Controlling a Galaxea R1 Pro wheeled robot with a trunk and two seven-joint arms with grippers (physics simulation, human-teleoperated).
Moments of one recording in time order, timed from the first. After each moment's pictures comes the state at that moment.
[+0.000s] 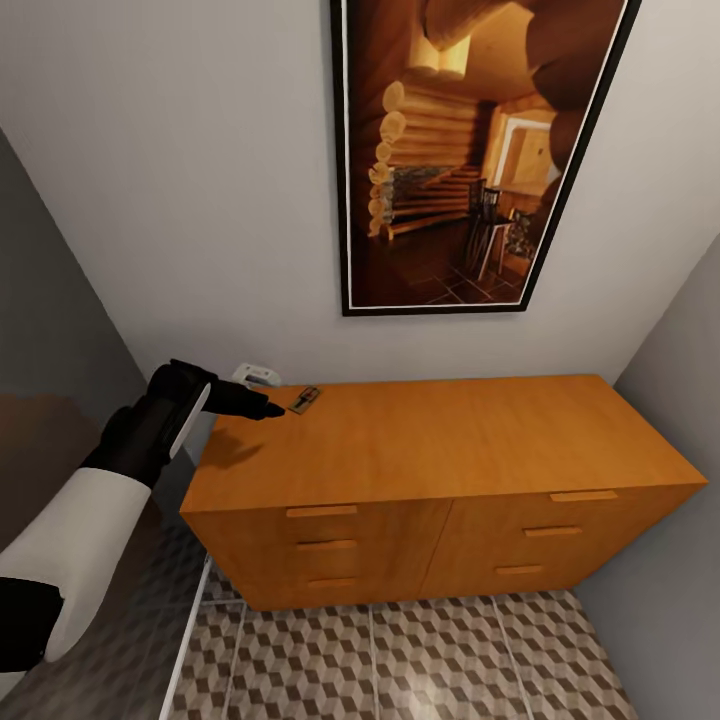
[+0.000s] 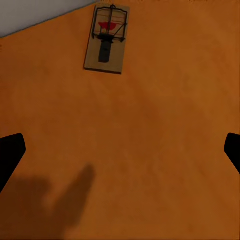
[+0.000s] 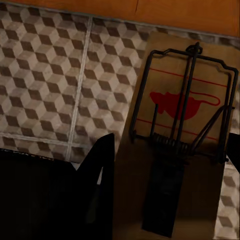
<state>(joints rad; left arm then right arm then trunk) -1.07 0.18 -0.25 -1.01 -0.08 0.99 -0.53 -0.25 0.02 0.23 -0.02 0.01 -0.57 -0.08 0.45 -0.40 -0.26</state>
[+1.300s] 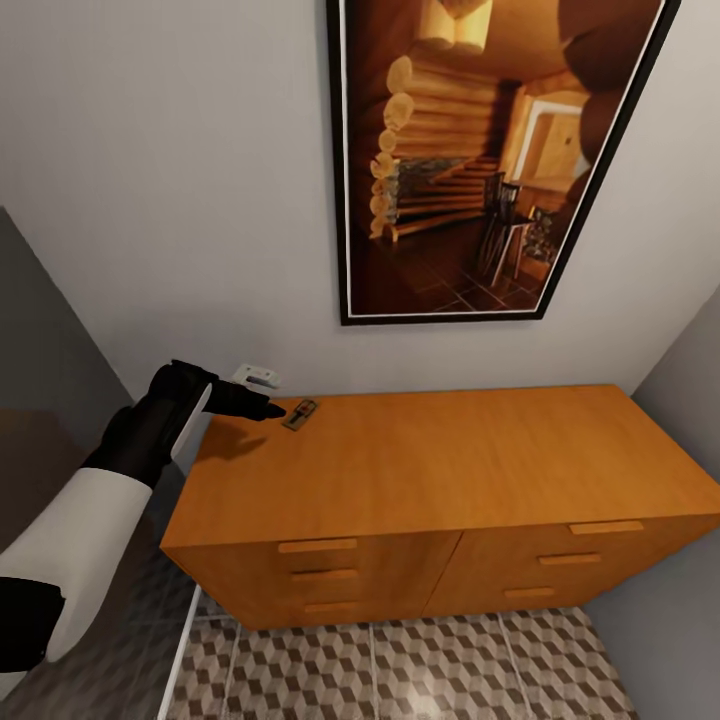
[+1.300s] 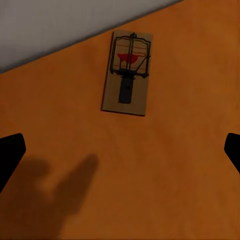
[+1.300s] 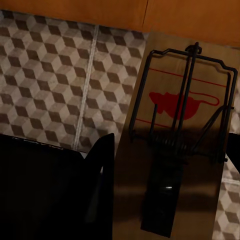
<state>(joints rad) -1.07 0.17 -0.25 -1.00 -0.08 1.00 -0.53 -0.24 0.02 0.23 -0.02 0.01 -0.57 -0.04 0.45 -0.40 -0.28</state>
